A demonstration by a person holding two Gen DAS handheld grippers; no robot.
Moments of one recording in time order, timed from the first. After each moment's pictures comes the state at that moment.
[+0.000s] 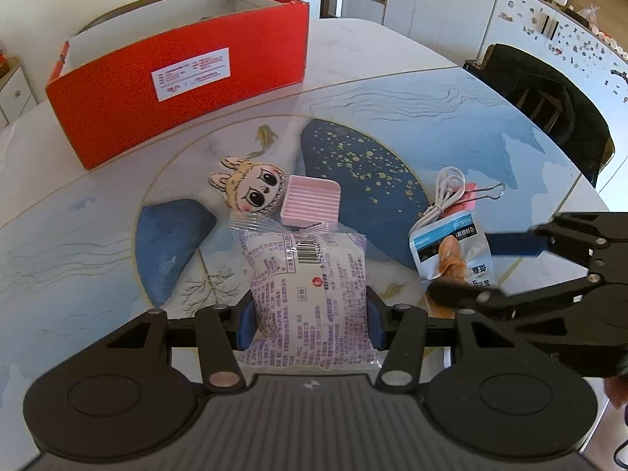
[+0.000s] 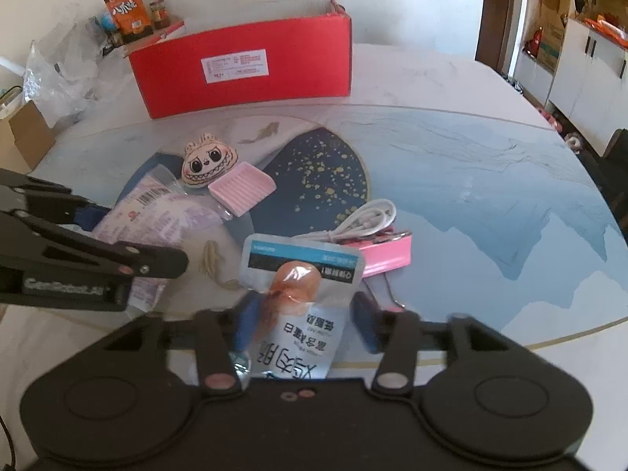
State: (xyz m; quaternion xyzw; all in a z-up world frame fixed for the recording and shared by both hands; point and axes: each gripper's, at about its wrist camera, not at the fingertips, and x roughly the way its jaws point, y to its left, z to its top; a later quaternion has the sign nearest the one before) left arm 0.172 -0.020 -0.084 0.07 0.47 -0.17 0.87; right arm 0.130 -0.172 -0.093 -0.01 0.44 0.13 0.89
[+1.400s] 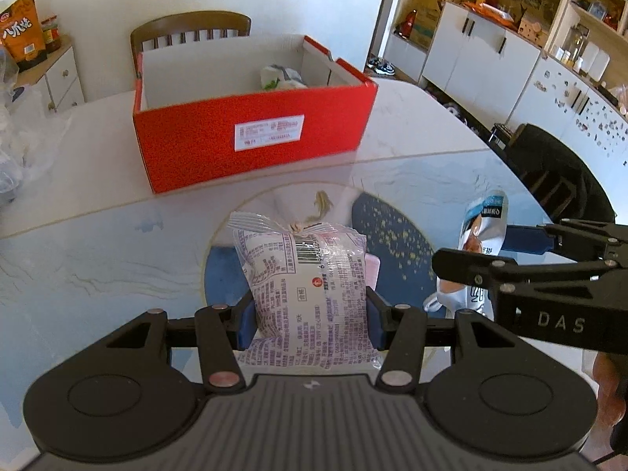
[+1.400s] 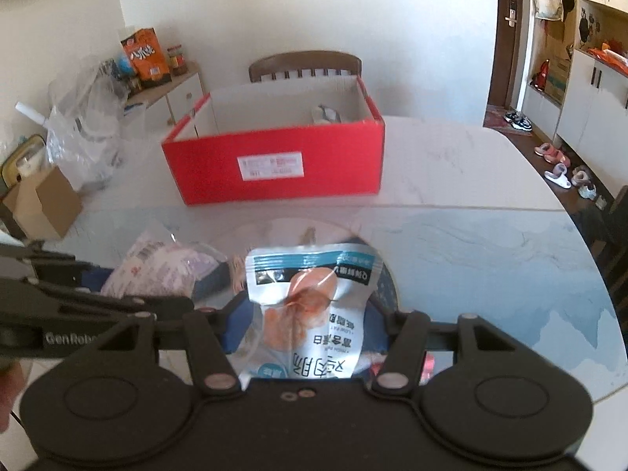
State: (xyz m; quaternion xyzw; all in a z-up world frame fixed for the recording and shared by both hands) left arm 0.183 0.026 -0.021 -0.02 0.44 -0.12 0.89; right arm 0.166 -0.141 -0.005 0.00 0.39 0.15 0.91
